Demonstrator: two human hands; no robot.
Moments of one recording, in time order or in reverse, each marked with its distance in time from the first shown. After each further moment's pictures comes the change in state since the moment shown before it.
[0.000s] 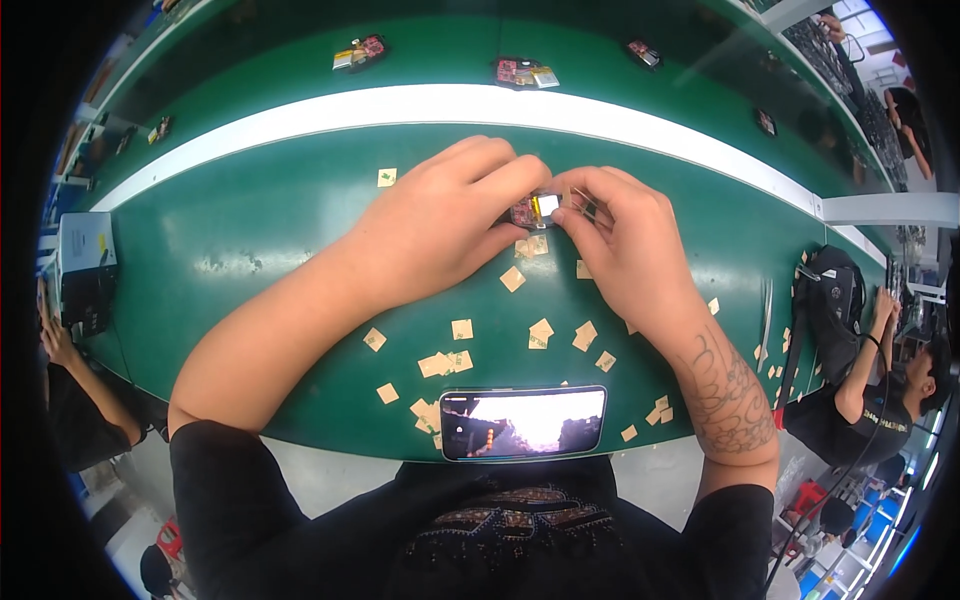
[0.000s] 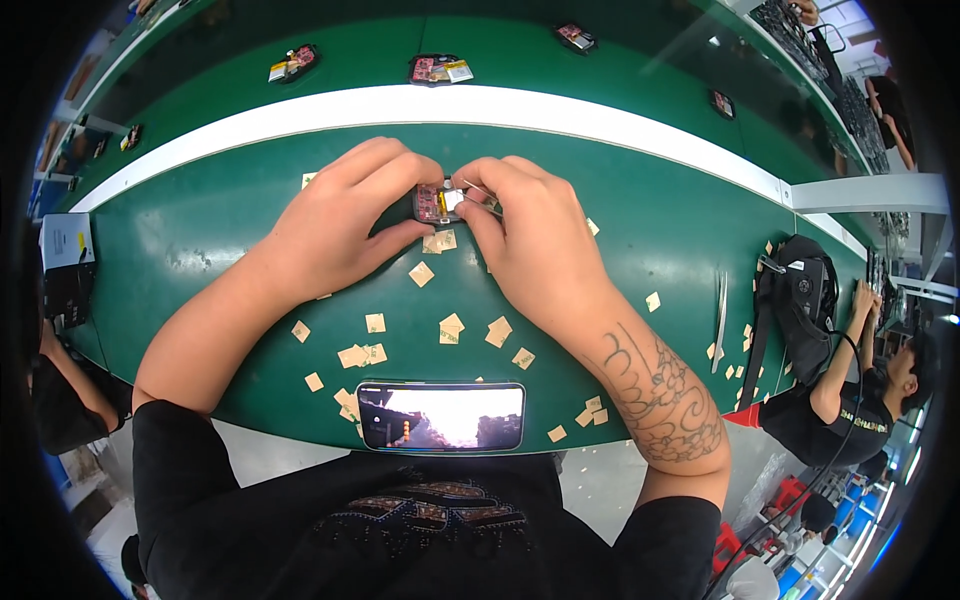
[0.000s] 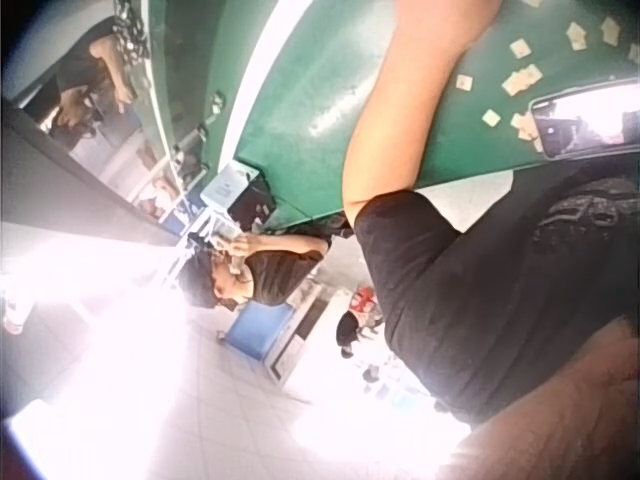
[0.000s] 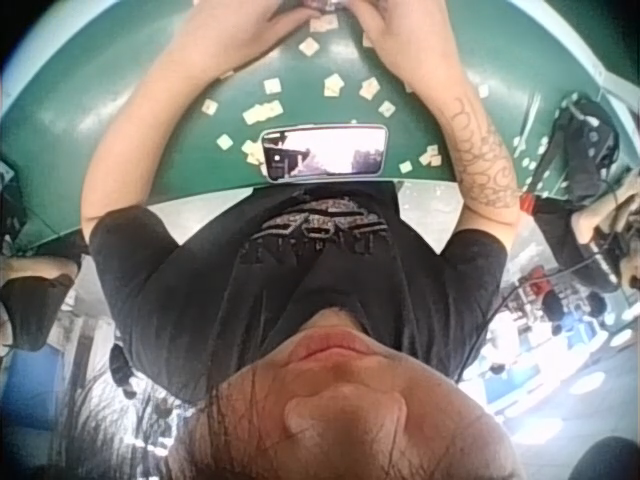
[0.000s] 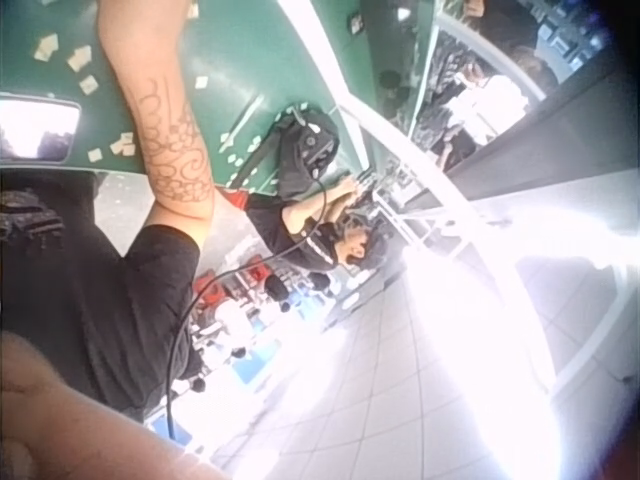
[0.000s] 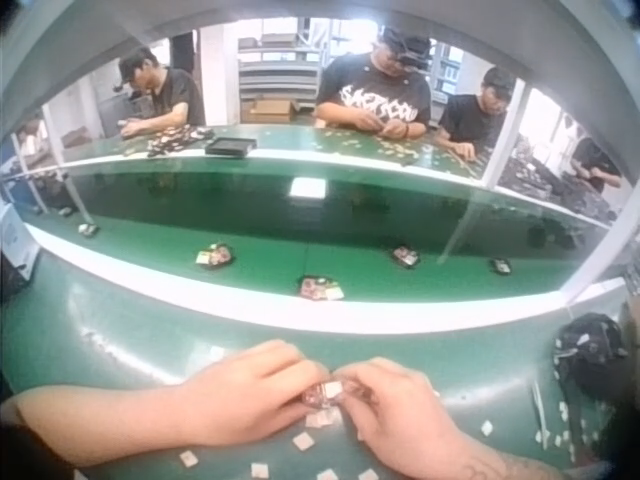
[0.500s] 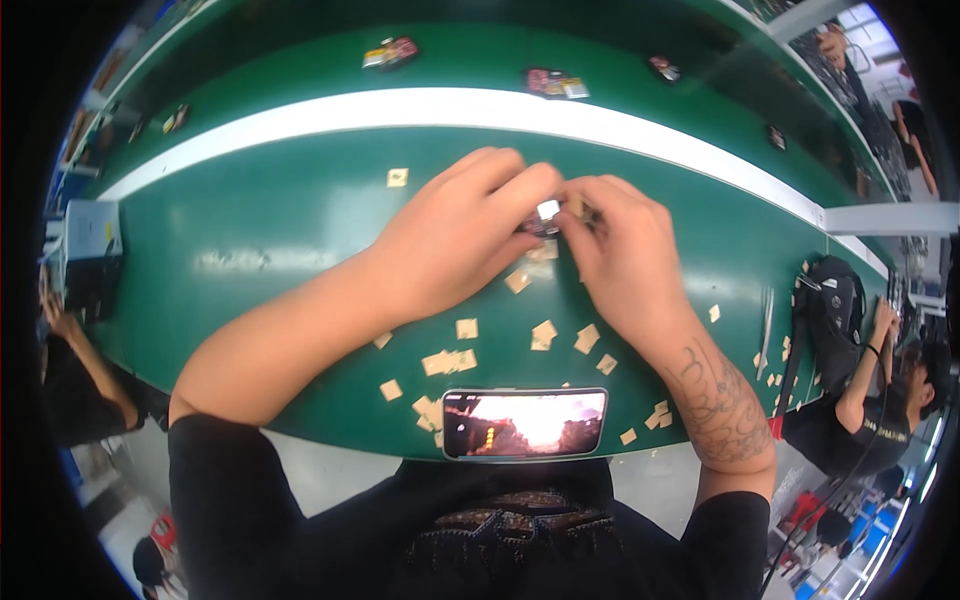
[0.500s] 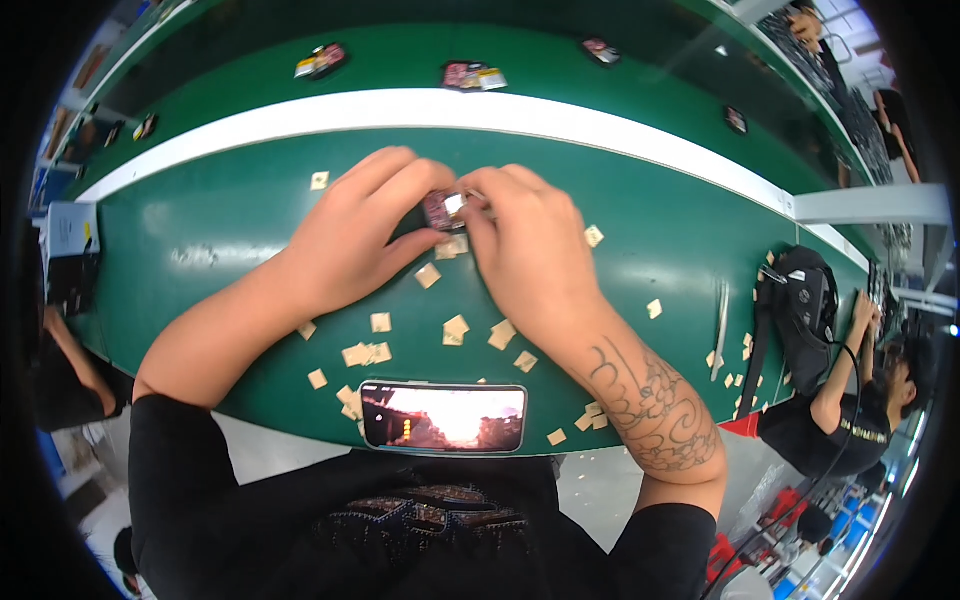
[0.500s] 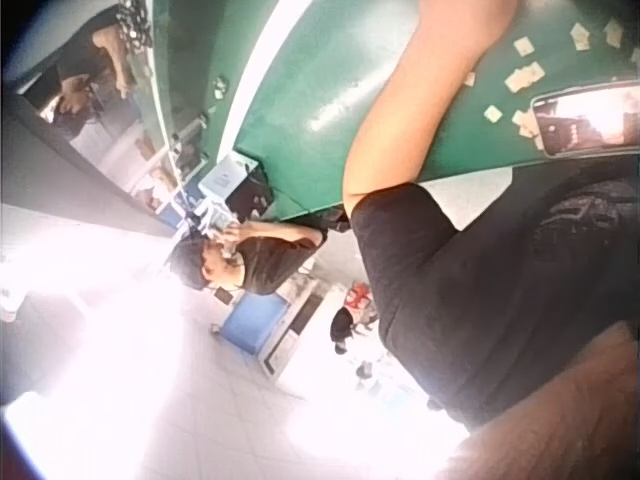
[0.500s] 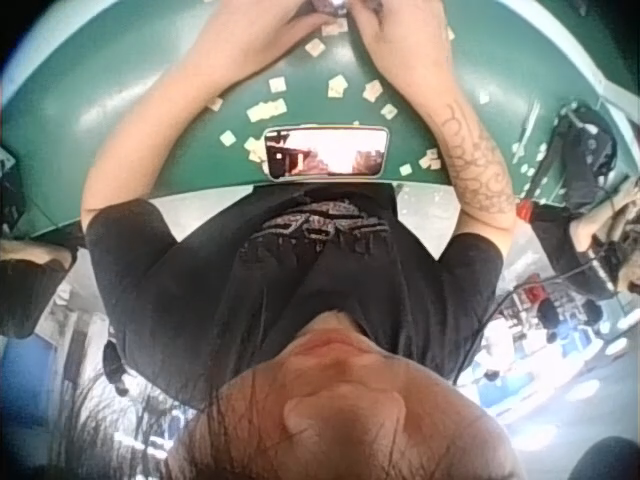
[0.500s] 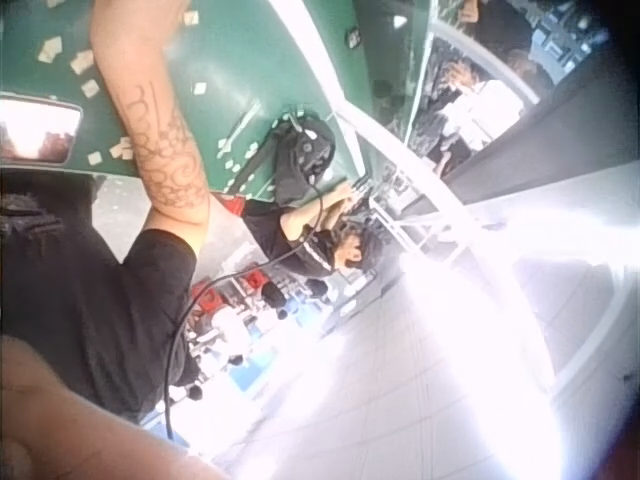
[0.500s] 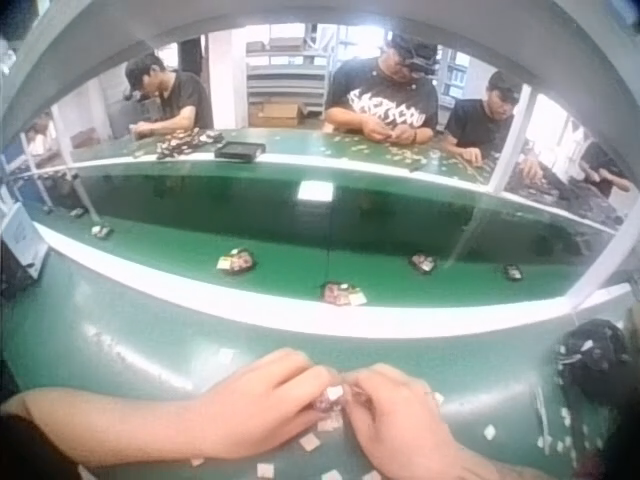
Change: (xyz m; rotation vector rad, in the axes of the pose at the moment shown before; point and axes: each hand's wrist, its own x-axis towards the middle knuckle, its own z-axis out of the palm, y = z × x) left_hand -0.002 0.008 0.006 0.004 0.033 -0.021; right_hand -0.002 0.000 0.007 -0.007 0.057 -0.024
